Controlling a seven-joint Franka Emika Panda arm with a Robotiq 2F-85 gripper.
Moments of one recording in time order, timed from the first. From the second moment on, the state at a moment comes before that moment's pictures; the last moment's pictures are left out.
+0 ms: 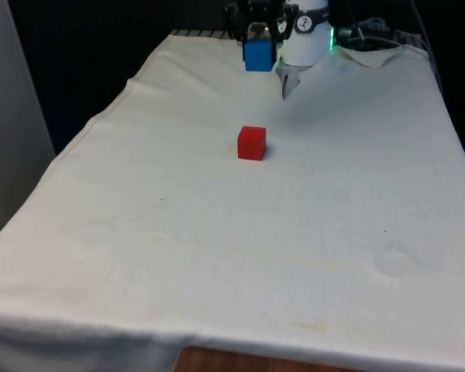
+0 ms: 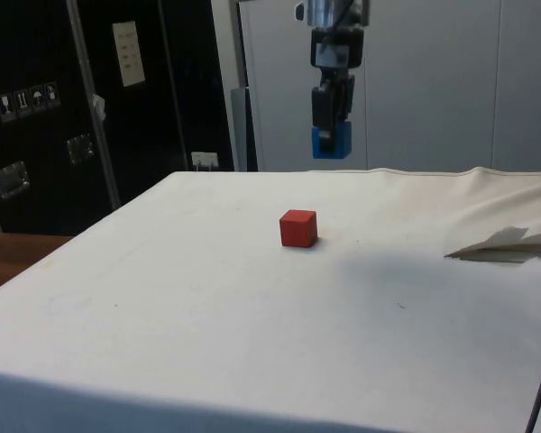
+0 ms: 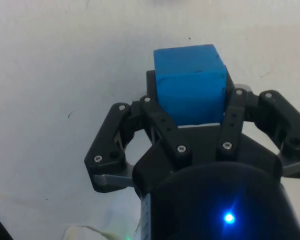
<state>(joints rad) 0.07 -0.28 -0.25 -2.69 -0.11 2.54 -0.03</state>
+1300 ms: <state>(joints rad) 0.09 -0.09 -0.23 -2.50 -0.09 2.52 -0.01</state>
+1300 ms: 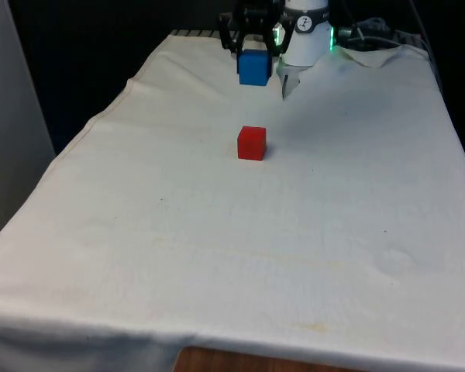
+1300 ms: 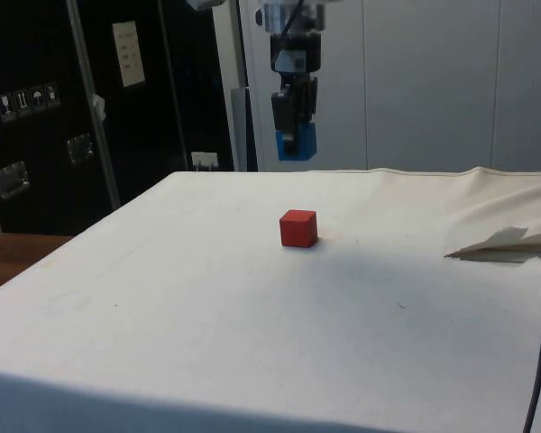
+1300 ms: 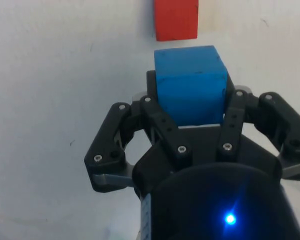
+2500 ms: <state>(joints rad) 0.08 0.11 -0.23 -2.54 -0.04 2.80 -0.05</state>
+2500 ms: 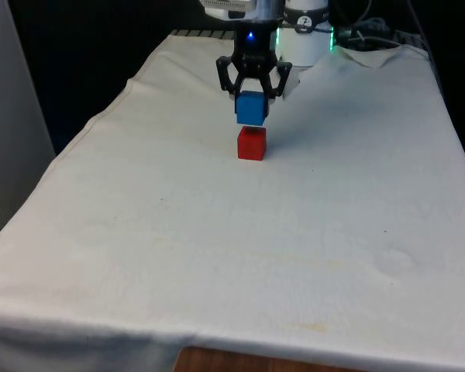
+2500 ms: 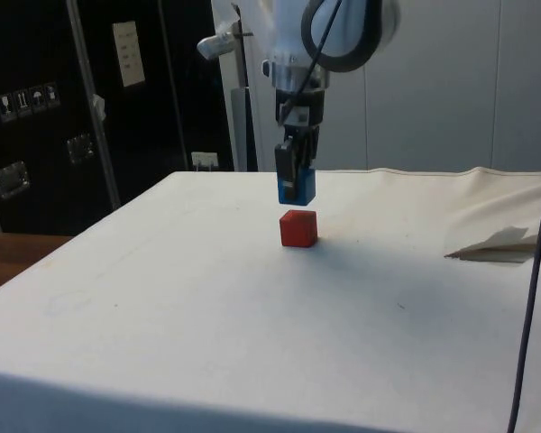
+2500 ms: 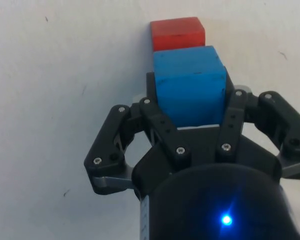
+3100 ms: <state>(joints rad) 0.08 0.17 -0.23 -2.53 -0.02 2.85 -0.06</state>
